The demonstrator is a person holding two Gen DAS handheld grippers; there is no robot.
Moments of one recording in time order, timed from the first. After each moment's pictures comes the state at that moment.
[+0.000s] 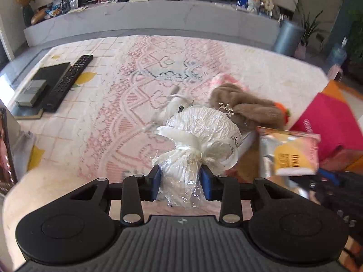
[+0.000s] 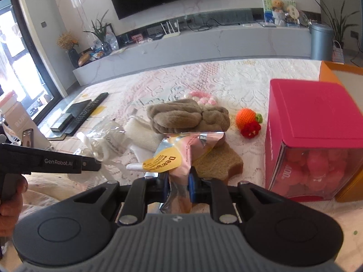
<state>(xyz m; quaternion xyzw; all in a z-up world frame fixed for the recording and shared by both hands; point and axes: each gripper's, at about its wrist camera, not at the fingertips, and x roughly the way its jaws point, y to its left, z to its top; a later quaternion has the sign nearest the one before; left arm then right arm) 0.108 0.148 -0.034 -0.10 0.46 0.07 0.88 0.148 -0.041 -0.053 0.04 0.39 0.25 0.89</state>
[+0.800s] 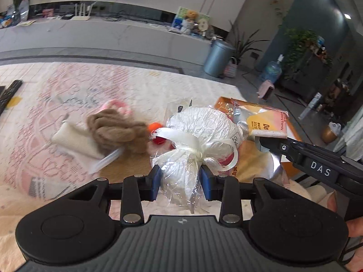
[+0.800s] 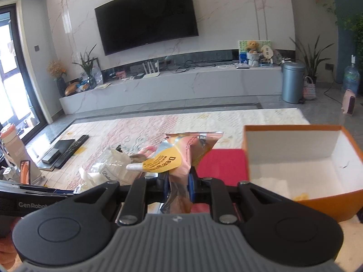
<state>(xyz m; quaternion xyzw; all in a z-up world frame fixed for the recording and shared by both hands) 0.100 0.031 0.032 -0.14 0.40 -0.09 0.90 0.133 -0.174 0.052 0.03 0.30 0.19 0.93</state>
